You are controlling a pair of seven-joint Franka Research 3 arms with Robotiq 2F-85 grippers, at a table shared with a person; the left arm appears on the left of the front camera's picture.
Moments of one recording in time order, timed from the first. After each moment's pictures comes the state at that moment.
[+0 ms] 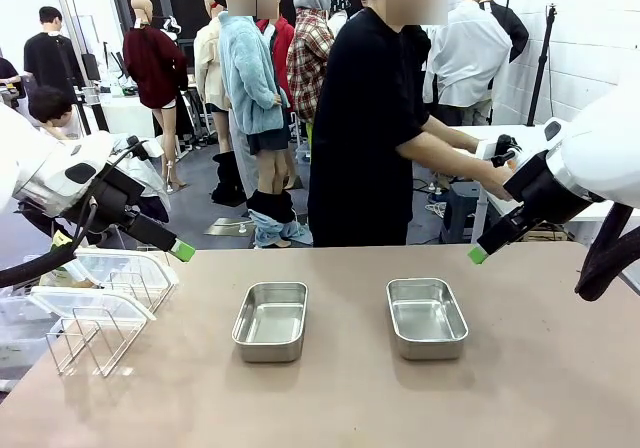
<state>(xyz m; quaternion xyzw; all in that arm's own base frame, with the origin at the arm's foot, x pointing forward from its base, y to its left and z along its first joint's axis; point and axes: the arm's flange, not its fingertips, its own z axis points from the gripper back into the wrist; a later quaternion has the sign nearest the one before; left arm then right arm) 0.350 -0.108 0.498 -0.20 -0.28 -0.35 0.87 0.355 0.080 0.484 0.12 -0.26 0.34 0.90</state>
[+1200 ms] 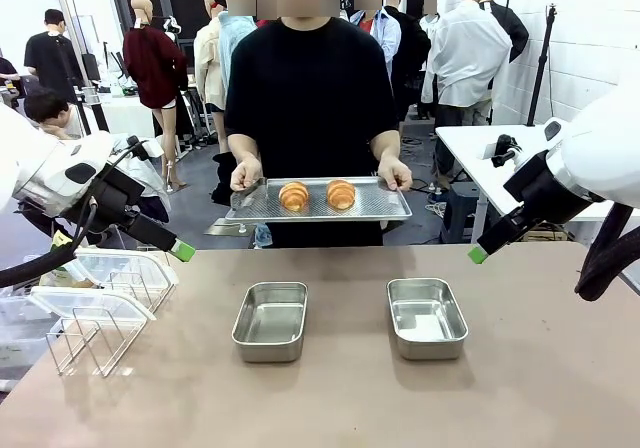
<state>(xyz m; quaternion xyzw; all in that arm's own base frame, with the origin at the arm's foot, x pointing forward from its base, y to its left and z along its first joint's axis) 0.350 -0.108 0.498 -0.20 -0.28 -0.35 0.87 0.355 0.080 0.484 0.12 -0.26 0.34 0.90</state>
